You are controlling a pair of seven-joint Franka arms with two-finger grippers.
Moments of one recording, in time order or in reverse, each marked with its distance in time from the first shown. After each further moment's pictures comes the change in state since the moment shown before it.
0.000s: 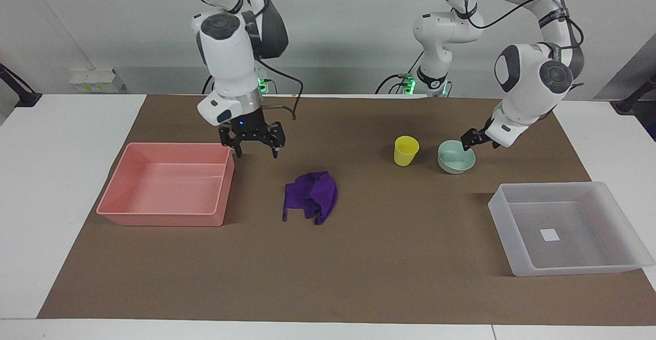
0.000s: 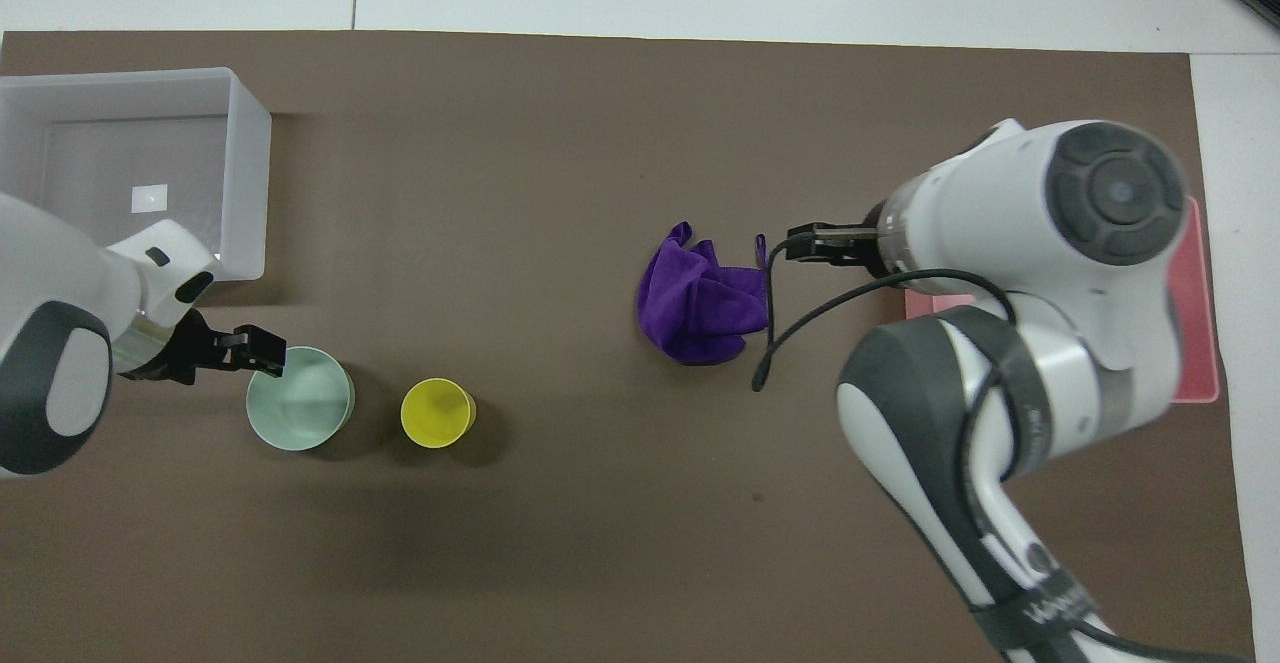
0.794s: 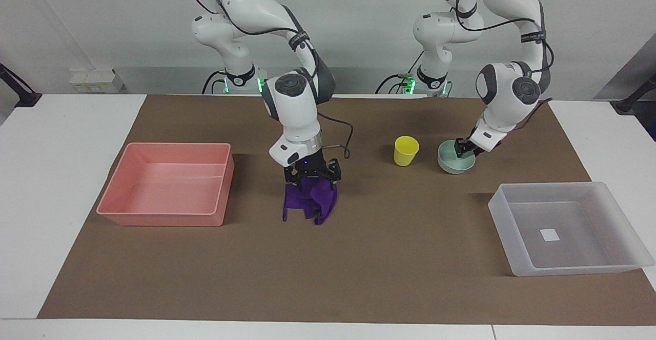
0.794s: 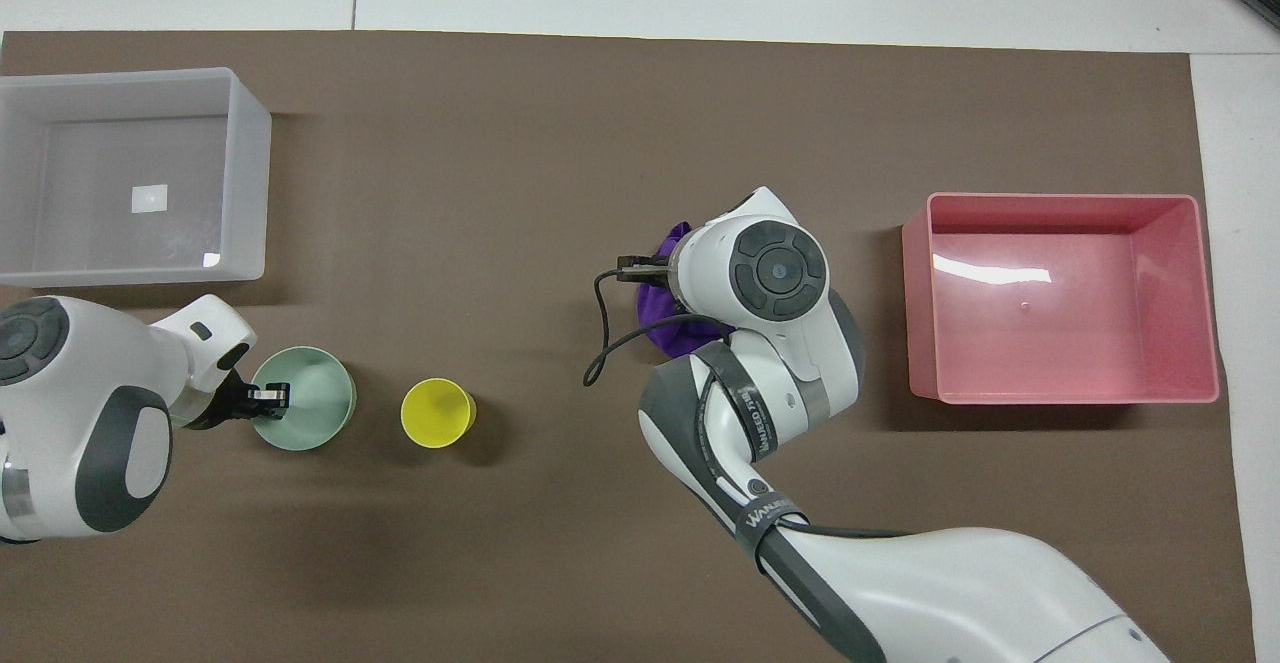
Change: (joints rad) left arm 0.027 0.003 0.001 -0.198 -0.002 0.237 0.051; right arm 0.174 0.277 -0.001 0.000 0.057 0.350 0.125
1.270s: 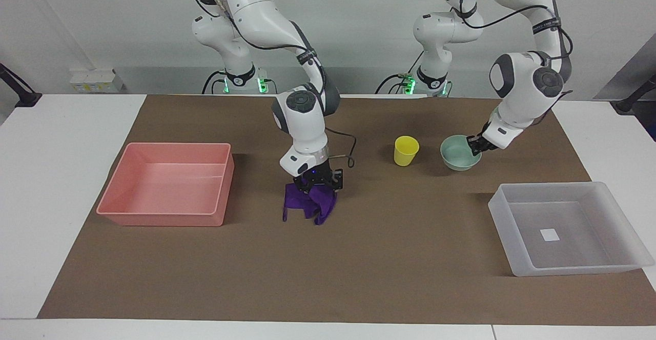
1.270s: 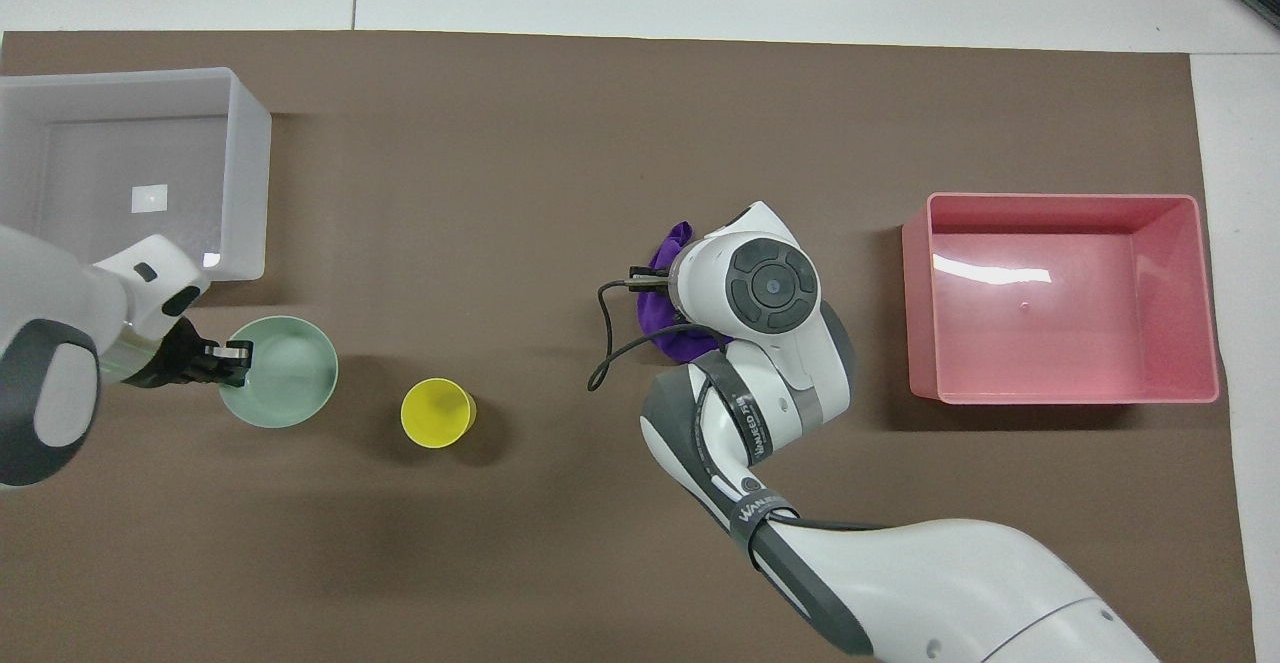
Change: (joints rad) left arm 0.015 -0.003 0.001 0.285 -0.033 -0.313 0.006; right arm 0.000 0.013 -0.003 -0.043 -0.001 0.055 0.000
